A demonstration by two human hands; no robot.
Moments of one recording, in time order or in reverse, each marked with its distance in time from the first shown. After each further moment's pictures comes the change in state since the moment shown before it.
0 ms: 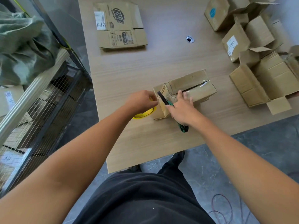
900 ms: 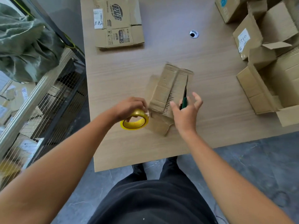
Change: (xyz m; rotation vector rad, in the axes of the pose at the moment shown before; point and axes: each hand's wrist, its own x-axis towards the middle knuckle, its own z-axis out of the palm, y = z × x) left_hand -0.007 0.033 -0.003 -0.487 -0.233 -0.005; right_hand 0.028 0.074 0.018 0.926 0.574 -0.041
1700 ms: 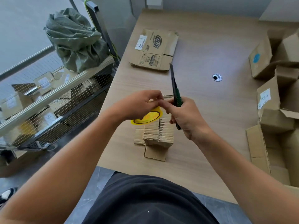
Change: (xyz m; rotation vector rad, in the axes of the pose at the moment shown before) left_hand -0.017 0.142 0.021 0.123 0.504 -0.040; right_hand 0.074 -0.120 -0.069 0.271 -0.784 -0.049
